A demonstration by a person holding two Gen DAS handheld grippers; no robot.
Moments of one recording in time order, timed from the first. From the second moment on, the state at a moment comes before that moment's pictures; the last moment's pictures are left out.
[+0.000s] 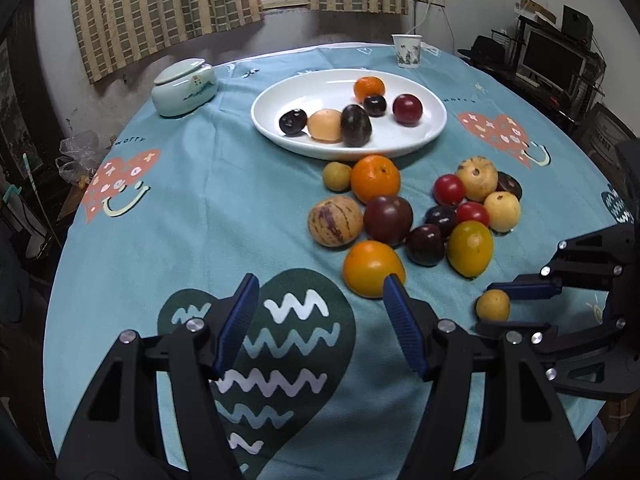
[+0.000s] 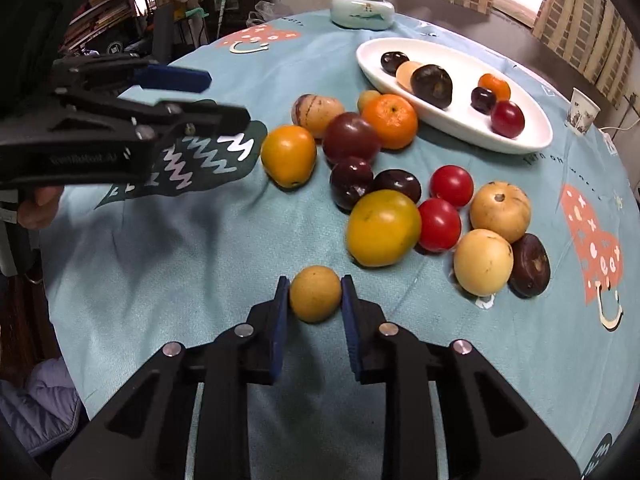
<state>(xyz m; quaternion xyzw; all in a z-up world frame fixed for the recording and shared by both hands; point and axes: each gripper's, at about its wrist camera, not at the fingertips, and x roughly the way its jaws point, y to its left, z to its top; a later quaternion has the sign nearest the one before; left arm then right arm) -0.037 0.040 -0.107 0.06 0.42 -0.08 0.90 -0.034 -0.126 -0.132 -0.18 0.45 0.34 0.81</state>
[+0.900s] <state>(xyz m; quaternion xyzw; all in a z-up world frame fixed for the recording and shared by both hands) 0.000 0.010 -0.139 0.03 0.45 -0.08 0.89 -0.028 -0.162 -0.135 -0.13 0.45 0.33 0.82</state>
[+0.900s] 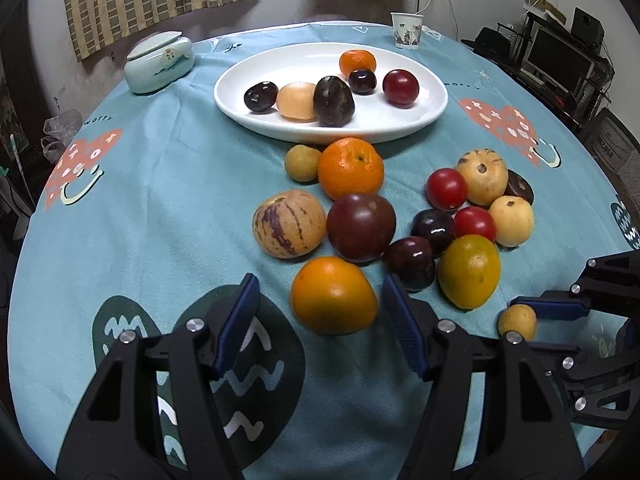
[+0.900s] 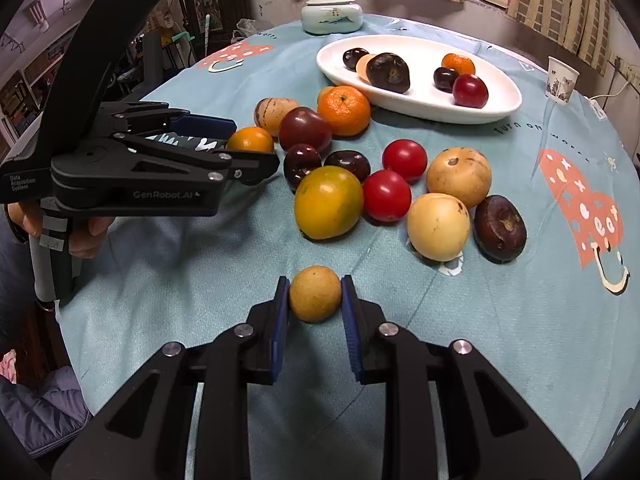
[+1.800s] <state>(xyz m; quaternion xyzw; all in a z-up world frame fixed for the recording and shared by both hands) -0.018 0.004 -0.134 0.06 0.43 -0.07 0.90 -0.029 -0.161 -0.135 -0.14 0.45 0.32 0.82</state>
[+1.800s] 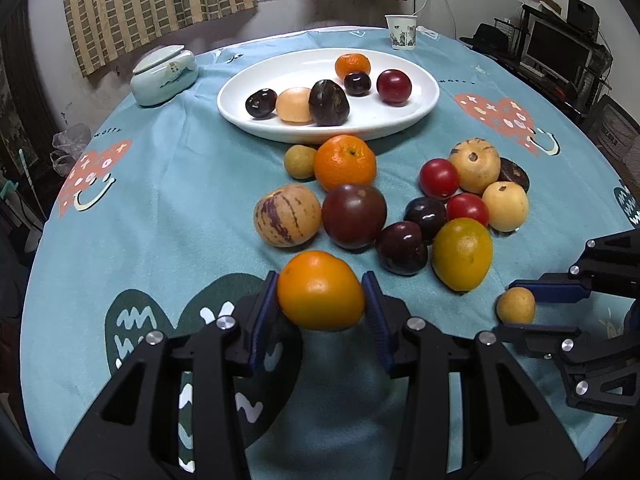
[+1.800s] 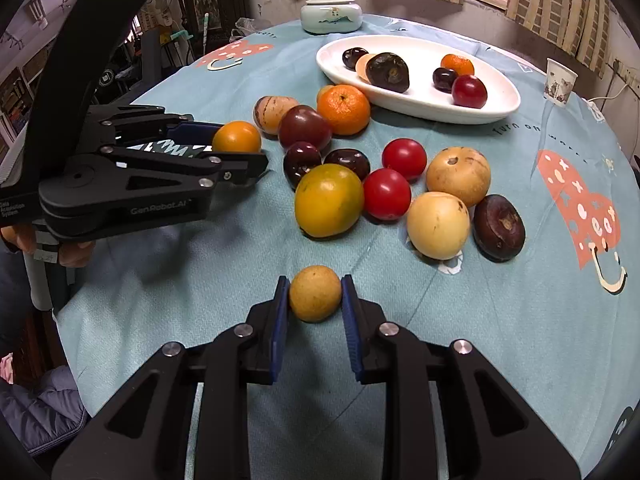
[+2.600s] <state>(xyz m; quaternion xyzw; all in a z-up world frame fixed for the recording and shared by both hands) -0.035 0.027 -0.128 0.04 0.43 -0.07 0.90 -0.037 -0.170 -0.124 -0.13 0.43 0.33 0.83</state>
